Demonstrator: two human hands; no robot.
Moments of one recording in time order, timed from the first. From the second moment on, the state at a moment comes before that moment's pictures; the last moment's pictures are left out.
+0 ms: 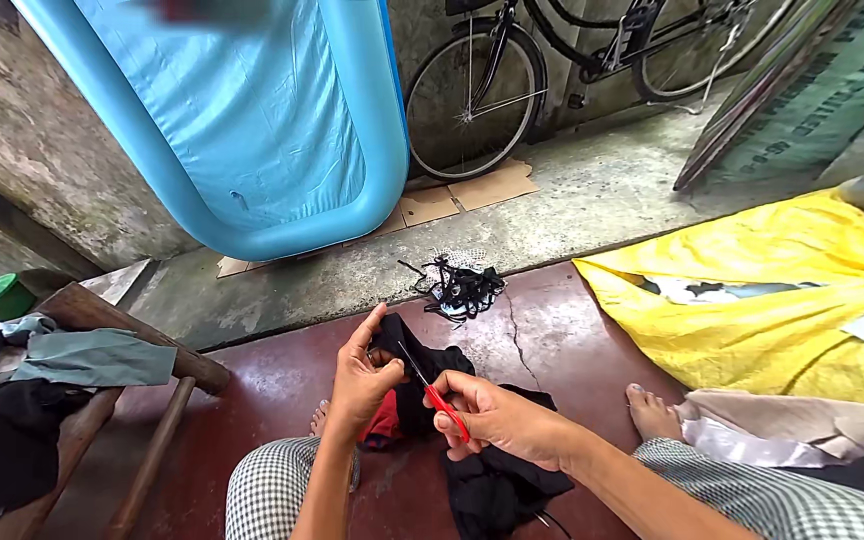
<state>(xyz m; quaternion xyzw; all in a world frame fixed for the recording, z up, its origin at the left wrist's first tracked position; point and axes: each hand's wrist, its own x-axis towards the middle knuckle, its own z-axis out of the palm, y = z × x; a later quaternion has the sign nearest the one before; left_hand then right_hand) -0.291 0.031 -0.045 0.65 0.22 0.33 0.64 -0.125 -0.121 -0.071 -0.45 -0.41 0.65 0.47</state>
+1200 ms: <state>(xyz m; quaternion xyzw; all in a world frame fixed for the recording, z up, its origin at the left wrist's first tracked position) -0.280 0.020 -0.063 0.67 0.22 0.28 0.65 -0.110 -0.118 -0.071 -0.47 -0.40 0.63 0.47</state>
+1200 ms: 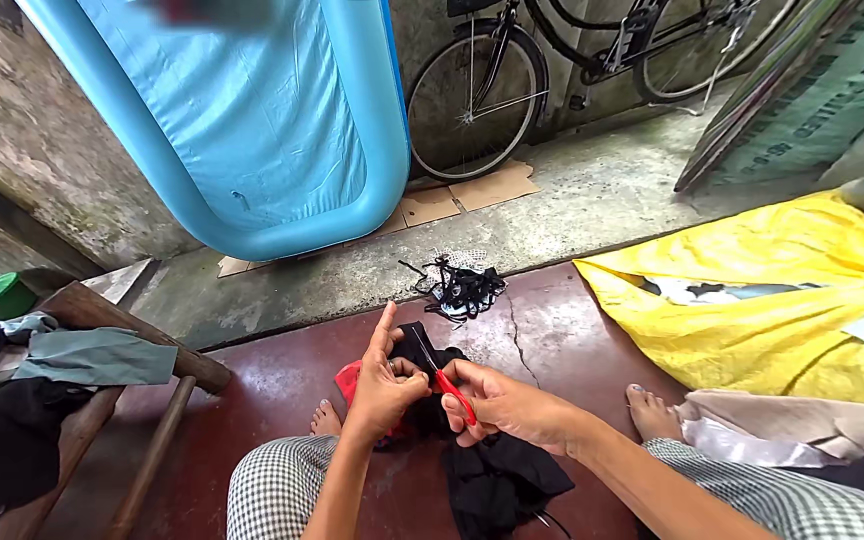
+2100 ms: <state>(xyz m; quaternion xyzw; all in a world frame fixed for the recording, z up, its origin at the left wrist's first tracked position) -0.277 0.030 -0.071 0.66 0.28 0.30 0.63 -0.106 -0.123 -0.077 -0.67 -0.52 0.43 0.30</state>
